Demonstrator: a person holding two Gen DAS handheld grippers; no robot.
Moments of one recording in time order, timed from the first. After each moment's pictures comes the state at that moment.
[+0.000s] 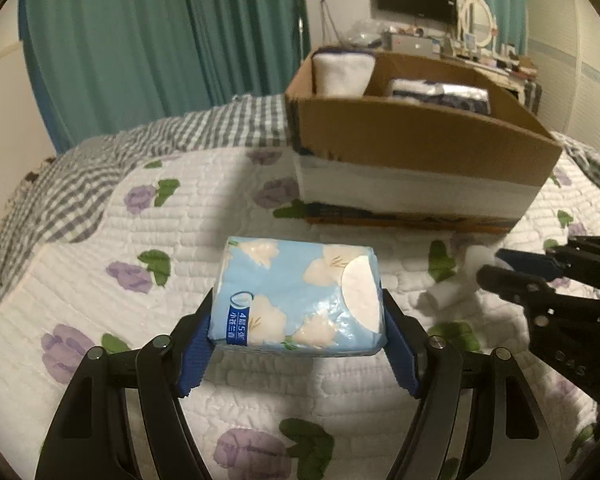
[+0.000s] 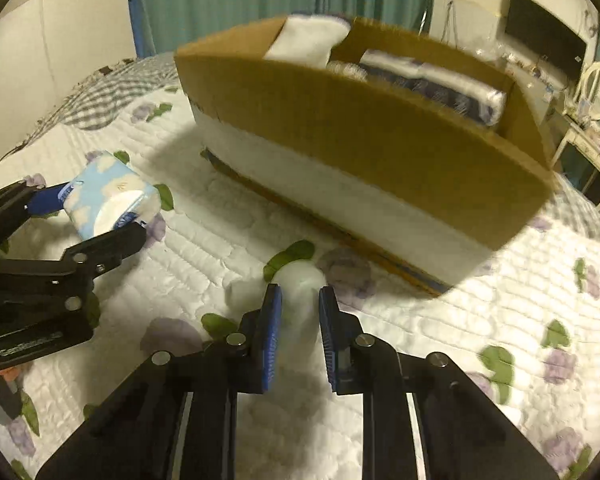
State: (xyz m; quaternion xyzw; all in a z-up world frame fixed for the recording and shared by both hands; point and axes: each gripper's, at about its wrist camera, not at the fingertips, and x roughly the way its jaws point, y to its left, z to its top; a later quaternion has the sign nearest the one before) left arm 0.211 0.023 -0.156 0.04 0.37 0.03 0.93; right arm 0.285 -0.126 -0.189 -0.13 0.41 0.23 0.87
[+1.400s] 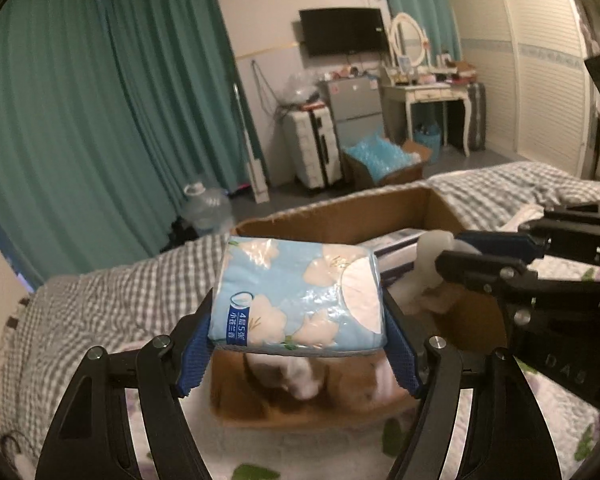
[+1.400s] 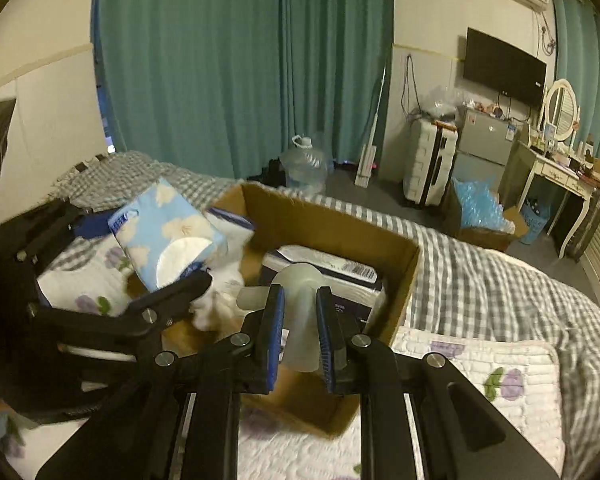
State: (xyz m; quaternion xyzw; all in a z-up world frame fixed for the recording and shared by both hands) left arm 0.329 -0.043 -0.068 0.13 0.29 -0.06 0.95; right arm 0.364 -0.158 -0.063 -0.08 0.31 0.20 0.93
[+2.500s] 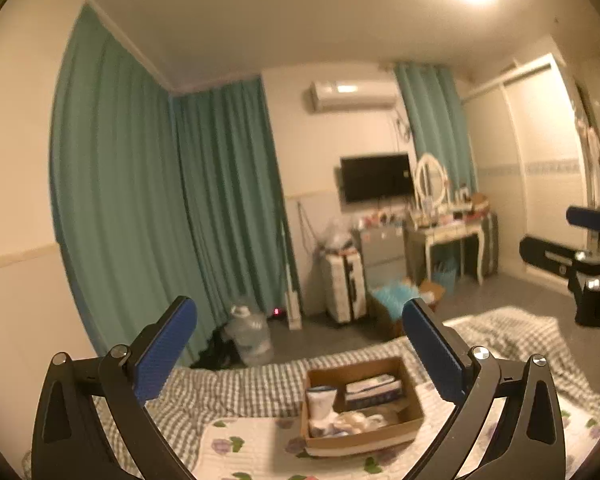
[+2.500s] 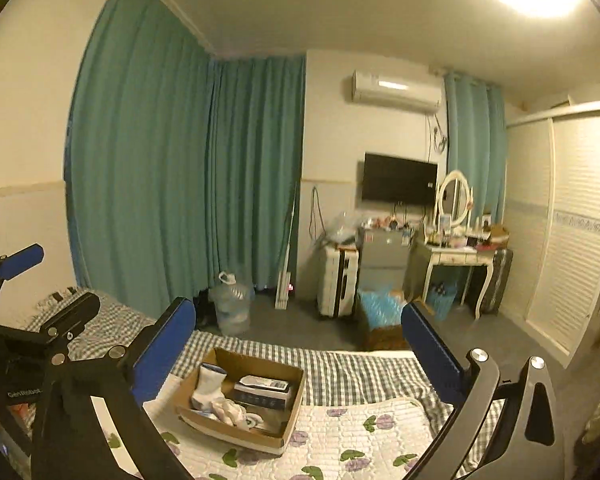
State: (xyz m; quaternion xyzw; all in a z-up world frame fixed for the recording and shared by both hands) left arm 0.093 0.005 0.170 0.08 0.04 -0.02 1.00; right arm 0.126 -0.202 0.189 -0.04 0.08 0.05 0.99
